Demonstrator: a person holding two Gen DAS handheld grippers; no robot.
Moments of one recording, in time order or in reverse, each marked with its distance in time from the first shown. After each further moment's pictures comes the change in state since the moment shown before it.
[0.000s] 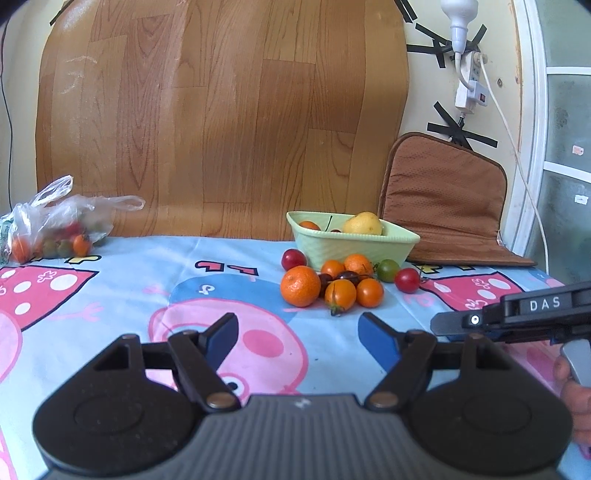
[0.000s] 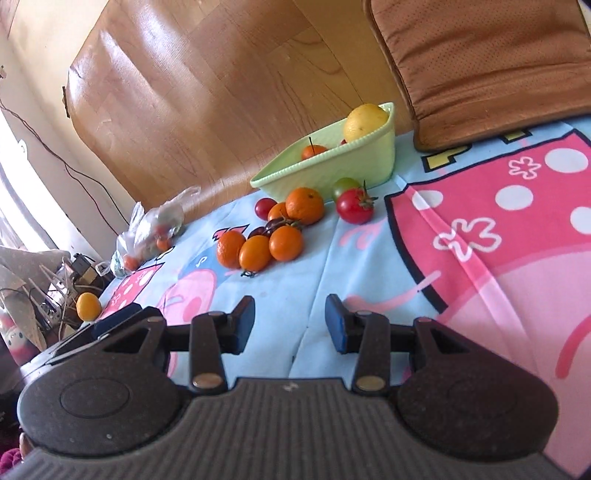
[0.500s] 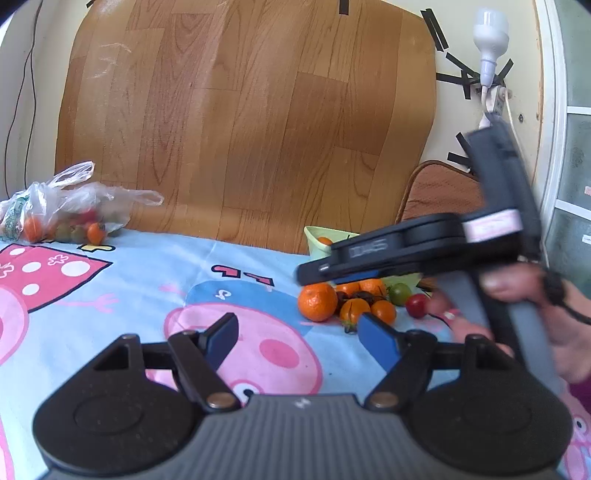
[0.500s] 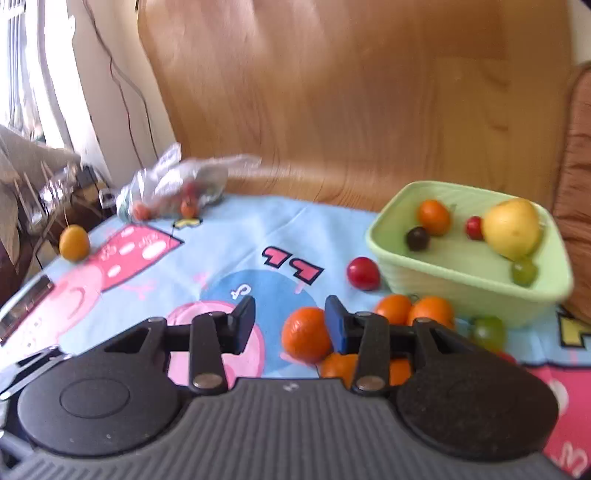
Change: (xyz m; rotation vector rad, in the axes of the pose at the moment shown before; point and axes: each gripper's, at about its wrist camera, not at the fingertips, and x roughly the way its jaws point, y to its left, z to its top) left arm -0.006 0.019 0.001 -0.107 -0.050 0.002; right arm 0.126 0.100 0.063 -0.432 0.145 0.018
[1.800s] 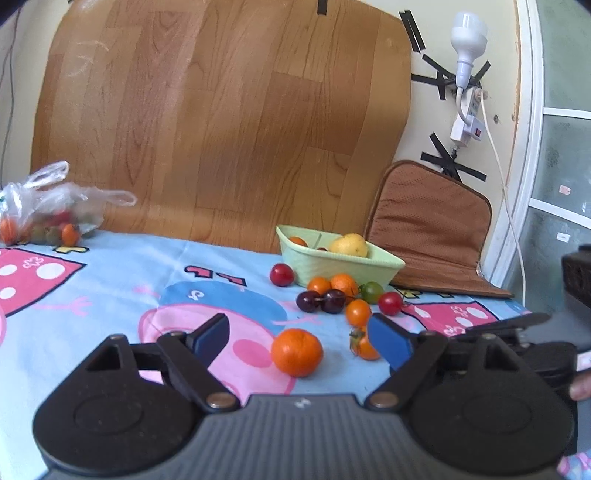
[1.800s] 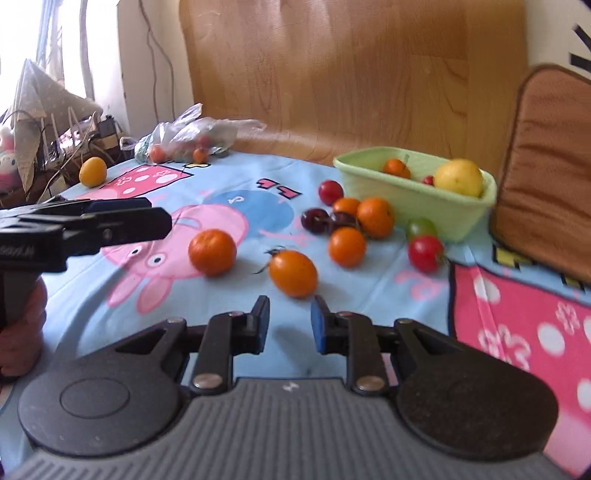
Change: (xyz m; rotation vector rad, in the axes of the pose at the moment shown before) left arm 0.002 0.000 0.003 0.009 0.023 -0.103; right arm -0.095 -0.017 -0.098 -0.100 -0.037 -0.039
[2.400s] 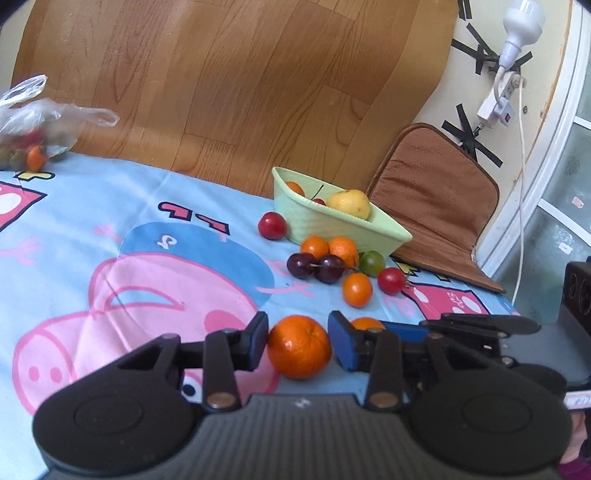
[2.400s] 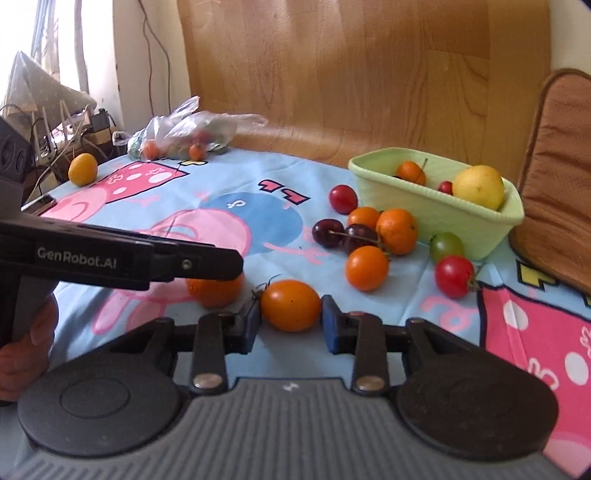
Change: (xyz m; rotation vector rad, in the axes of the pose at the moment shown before) left arm 0.050 0.017 0.007 -0.154 0.189 -0.071; right arm 0.035 0.012 0.018 -0.014 0.023 -0.006
